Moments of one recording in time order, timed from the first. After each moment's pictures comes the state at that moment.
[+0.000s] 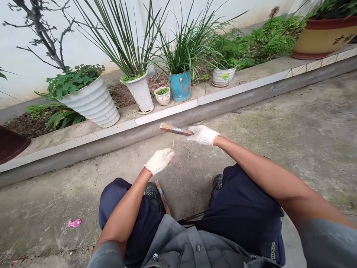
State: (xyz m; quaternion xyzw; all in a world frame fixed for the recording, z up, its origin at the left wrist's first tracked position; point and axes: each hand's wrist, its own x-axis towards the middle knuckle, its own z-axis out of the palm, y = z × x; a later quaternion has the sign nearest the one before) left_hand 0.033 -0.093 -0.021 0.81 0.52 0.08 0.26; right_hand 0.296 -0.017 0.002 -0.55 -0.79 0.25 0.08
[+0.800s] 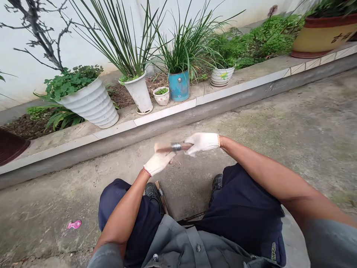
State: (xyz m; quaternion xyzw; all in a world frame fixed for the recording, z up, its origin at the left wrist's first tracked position) left_hand 0.033 -0.093 -0.020 0.81 0.50 0.09 0.30; right_hand 0.300 -0.040 0.013 -0.37 -0.82 0.44 0.01
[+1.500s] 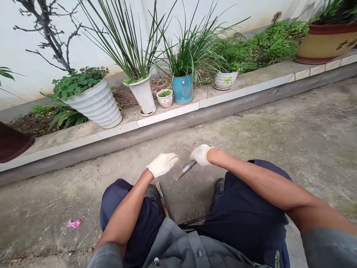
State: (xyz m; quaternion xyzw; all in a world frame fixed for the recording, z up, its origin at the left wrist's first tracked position) left_hand 0.034 -0.093 -0.026 0.85 0.47 0.03 0.23; right_hand 0.264 -0.054 -0.027 -0.39 -0.87 0.14 -0.27
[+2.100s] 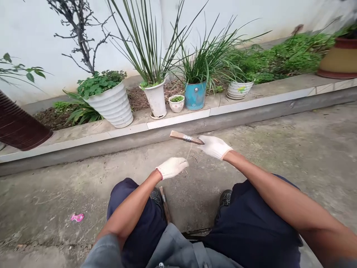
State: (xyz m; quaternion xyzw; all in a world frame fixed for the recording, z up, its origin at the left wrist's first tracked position) left_hand 0.038 -0.094 -0.021 0.80 0.50 0.05 0.34; right_hand 0.278 -0.022 -0.004 -0.57 -0.80 0.15 0.06
